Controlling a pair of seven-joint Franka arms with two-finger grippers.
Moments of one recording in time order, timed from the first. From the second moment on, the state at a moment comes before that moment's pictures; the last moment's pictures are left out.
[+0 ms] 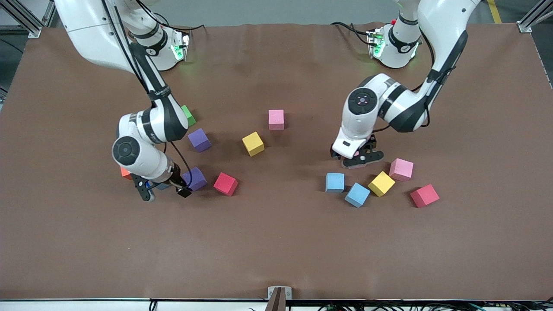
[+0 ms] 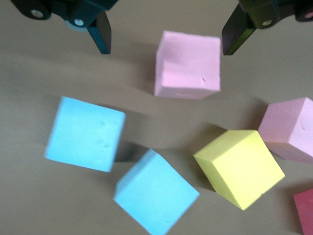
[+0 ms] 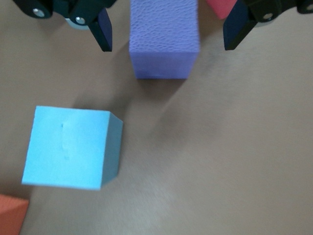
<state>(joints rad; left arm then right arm) -0.01 0.37 -0.52 -2.08 0.46 2.34 -1.00 0.32 0.50 -0.03 -1.90 0.12 2.38 1.18</state>
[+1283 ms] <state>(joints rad) 0.08 0.44 -0.52 -2.20 0.53 2.55 -1.00 0.36 0.54 -0.04 -1.93 0.12 2.47 1.23</state>
